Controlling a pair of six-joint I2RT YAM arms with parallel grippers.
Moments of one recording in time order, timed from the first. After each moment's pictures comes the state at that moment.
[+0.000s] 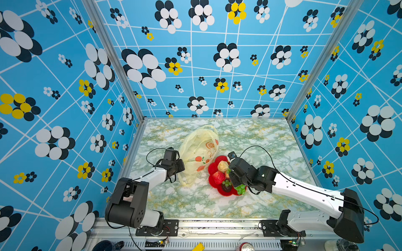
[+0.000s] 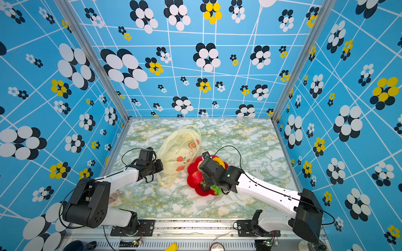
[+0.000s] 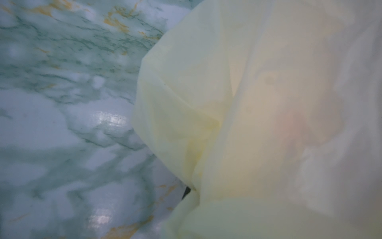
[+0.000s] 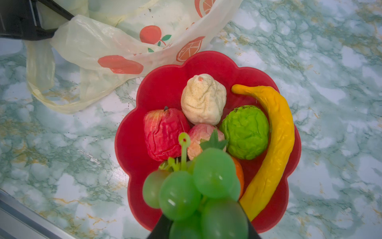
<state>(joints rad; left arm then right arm) -0.20 1.44 0.59 -0.08 0.09 -0.49 0.99 1.26 0.96 -0.69 0.34 0.40</state>
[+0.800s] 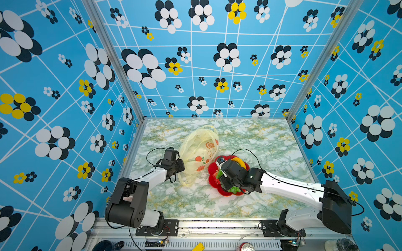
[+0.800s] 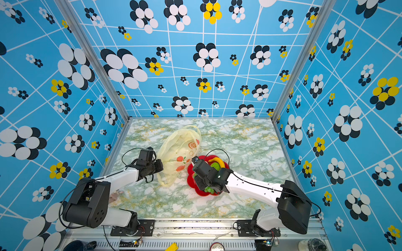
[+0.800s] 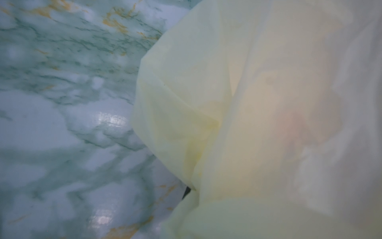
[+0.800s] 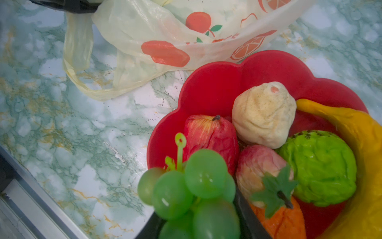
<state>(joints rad) -0.20 1.44 0.59 -0.08 0.09 -0.49 1.02 1.41 0.94 -0.49 0.19 0.31</state>
